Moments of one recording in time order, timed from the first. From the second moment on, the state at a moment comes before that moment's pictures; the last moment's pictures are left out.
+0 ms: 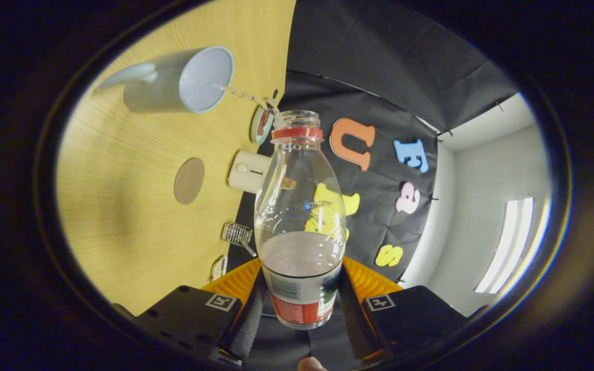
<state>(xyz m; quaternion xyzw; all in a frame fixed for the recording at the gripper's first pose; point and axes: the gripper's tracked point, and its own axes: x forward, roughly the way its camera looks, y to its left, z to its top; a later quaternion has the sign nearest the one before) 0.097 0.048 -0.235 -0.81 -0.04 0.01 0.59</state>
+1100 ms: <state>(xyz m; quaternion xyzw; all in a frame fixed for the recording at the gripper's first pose) 0.096 0.055 -0.225 -0.83 -0.04 0.01 0.56</state>
